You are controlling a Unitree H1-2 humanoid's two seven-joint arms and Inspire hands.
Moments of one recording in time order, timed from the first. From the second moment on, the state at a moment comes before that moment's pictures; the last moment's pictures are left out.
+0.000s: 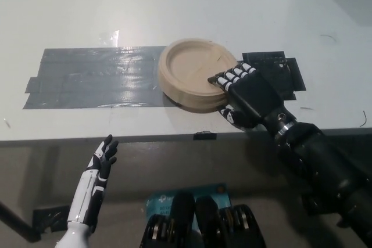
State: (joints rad) left_arm 0.03 0.08 -0.03 -0.12 0.15 -0.09 -0.02; right_arm -0.76 -0.26 0.60 0.78 -1.07 -0.25 -0.46
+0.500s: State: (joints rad) left_arm 0.01 0.09 -0.03 -0.12 0.15 -0.09 -0.03; right_arm -0.78 -0.26 0.67 0.88 -1.10 -0.28 -0.78
